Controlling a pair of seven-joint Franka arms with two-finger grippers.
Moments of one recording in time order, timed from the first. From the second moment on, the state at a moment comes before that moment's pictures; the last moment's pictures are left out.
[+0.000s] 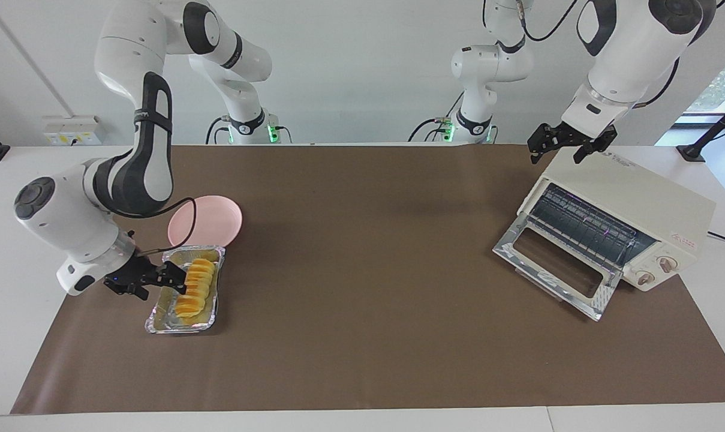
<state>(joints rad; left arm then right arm) -0.09 -0.02 -0.04 -1.63 0.01 1.48 -0.03 -0.16 0.53 0.05 -1.48 0.18 2.02 -0.21</state>
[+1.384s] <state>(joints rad) -0.09 -0.02 -0.04 -1.63 0.01 1.49 -0.03 -0.12 0.47 0.04 -1.72 0.17 2.26 -0.21</state>
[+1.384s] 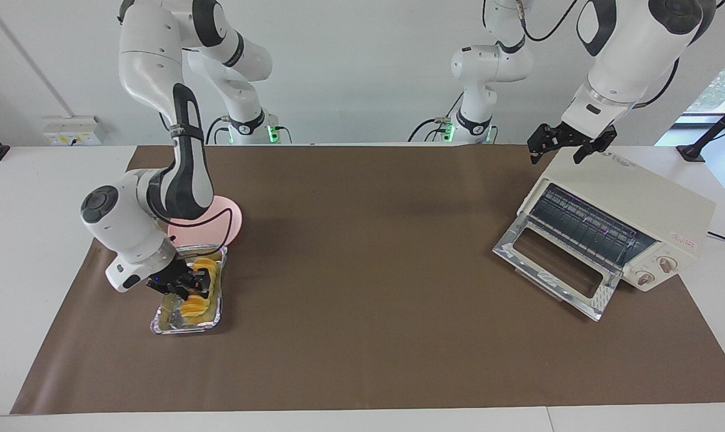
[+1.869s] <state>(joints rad) -0.08 -0.02 -0.04 -1.63 0.01 1.54 -0.03 -0.12 0.43 0.04 -1.63 0.16 2.10 -0.22</state>
